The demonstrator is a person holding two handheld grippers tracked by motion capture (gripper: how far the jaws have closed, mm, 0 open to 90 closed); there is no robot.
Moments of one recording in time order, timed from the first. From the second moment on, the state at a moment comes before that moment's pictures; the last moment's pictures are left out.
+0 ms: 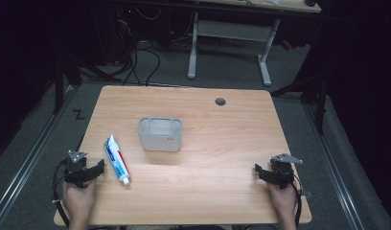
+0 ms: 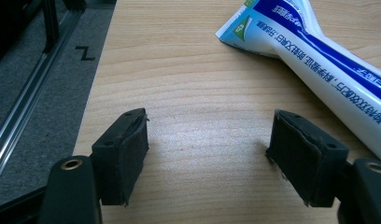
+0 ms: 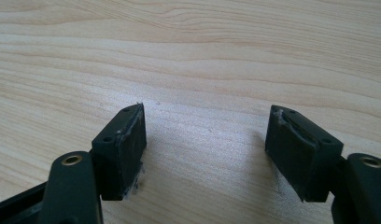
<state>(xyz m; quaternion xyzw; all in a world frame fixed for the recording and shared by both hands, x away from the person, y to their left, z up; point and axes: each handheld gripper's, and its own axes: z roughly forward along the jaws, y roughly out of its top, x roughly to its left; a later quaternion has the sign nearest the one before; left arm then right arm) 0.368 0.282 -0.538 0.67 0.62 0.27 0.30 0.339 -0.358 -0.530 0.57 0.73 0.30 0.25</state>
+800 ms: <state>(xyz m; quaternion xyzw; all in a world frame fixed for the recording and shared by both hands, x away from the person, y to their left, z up) 0.369 0.282 -0.538 0.68 0.61 0.26 0.31 0.339 -0.358 -0.530 0.57 0.72 0.30 0.25</state>
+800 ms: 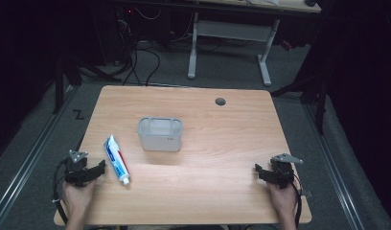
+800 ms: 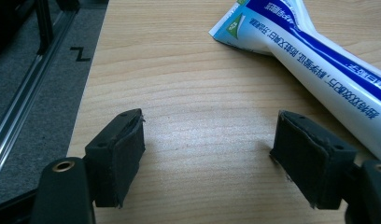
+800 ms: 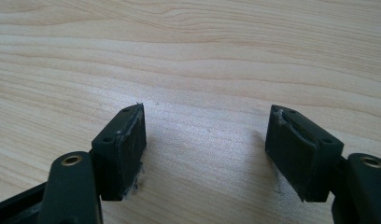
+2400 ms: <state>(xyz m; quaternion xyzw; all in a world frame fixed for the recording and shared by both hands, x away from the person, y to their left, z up) 0.335 0.273 -0.493 0.70 0.60 0.24 0.33 0.339 -0.359 -0.530 0.57 0.72 0.30 0.25</state>
